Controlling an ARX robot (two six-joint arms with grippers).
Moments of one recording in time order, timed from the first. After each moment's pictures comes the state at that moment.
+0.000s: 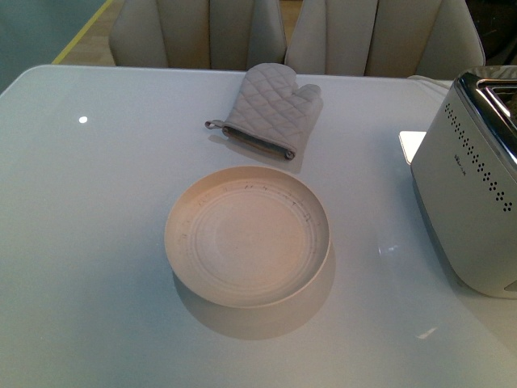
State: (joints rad) left arm 0.00 0.01 0.01 0.00 0.00 -0.01; right arm 0.00 0.01 0.02 0.00 0.00 0.00
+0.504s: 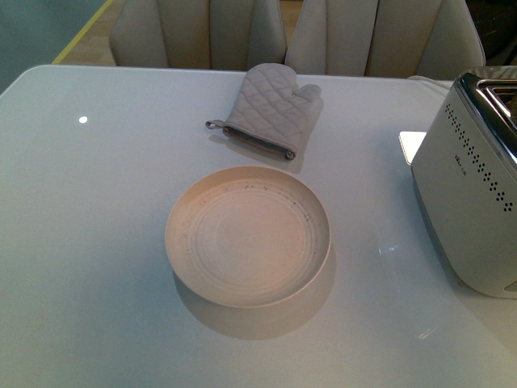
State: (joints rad) left arm 0.00 0.01 0.01 0.00 0.00 -0.01; right arm 0.00 0.01 0.02 0.00 0.00 0.00
